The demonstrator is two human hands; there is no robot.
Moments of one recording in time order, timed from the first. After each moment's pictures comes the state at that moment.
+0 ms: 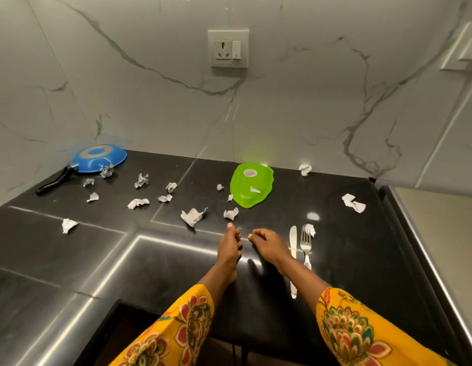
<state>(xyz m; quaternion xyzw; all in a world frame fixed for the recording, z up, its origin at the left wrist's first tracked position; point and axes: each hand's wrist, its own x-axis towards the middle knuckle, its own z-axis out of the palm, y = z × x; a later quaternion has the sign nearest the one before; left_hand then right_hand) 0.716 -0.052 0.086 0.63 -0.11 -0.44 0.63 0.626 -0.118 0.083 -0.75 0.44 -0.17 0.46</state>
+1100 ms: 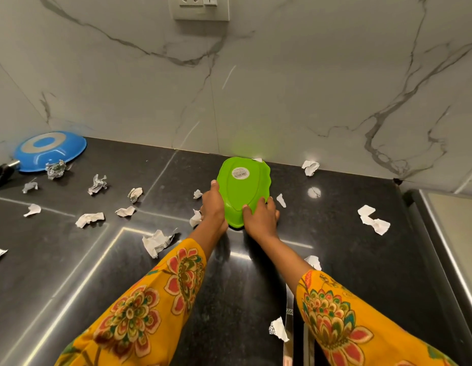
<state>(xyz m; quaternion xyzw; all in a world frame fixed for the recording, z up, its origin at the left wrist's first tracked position) 0.803 -0.234 0.094 0.64 0.01 -0.42 0.65 0.709 -0.264 0.065 -0.73 0.55 -0.15 0.37</state>
